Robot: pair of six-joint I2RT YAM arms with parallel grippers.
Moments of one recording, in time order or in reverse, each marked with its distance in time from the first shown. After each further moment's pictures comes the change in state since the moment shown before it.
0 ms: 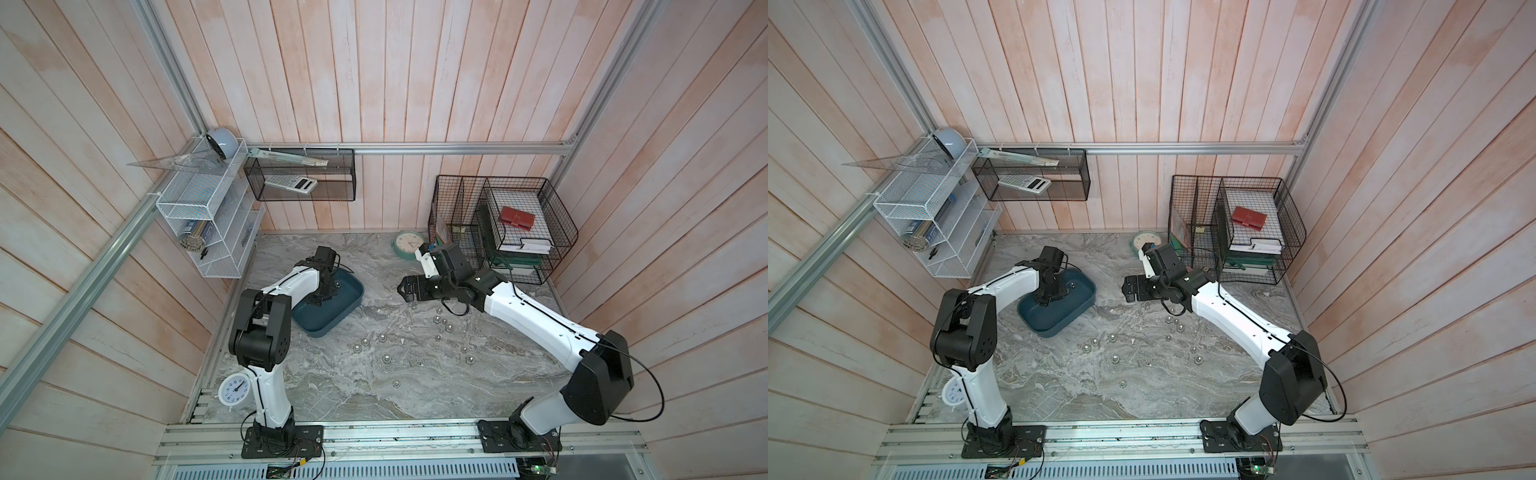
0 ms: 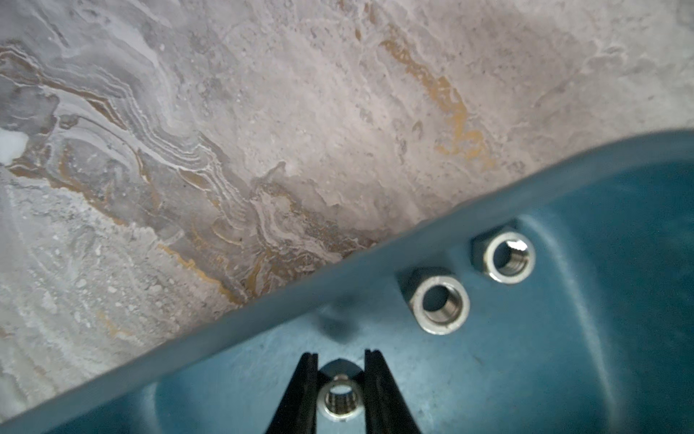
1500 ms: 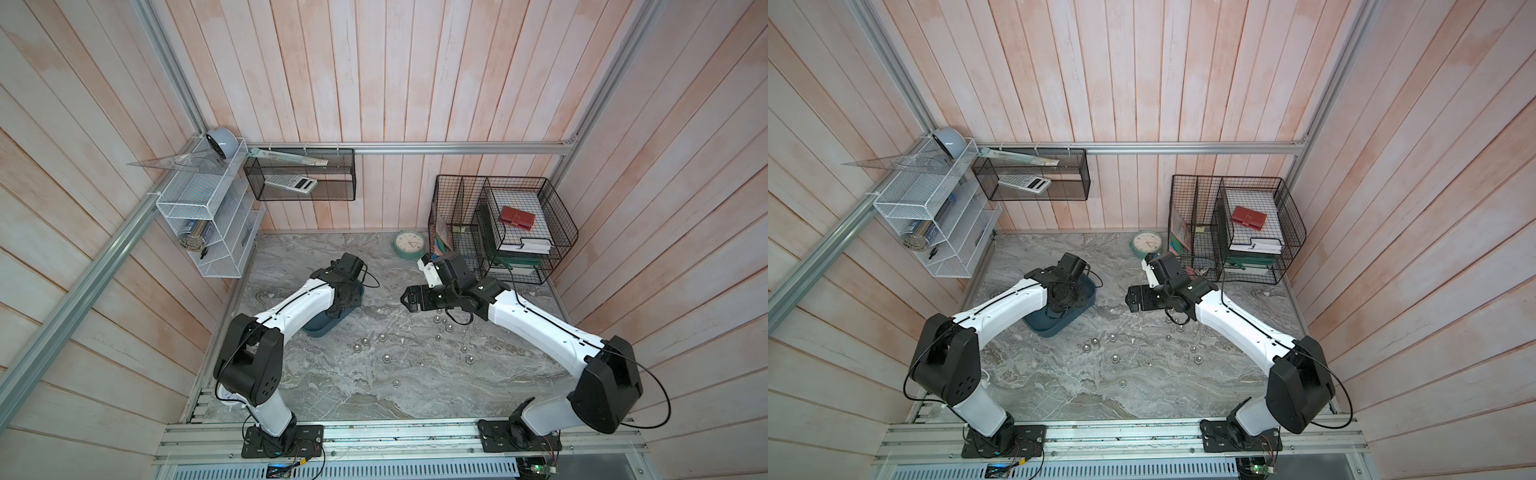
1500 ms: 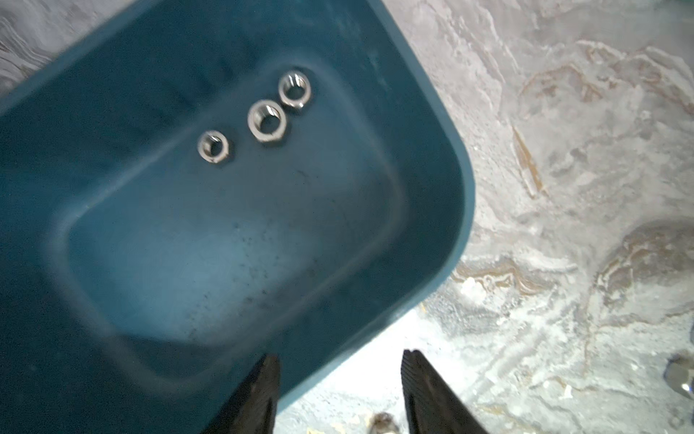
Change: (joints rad) left arm -0.296 -0.255 -0.108 -0.087 0.034 -0.116; right arm 0.000 -0.099 -0.164 0.028 -0.029 0.011
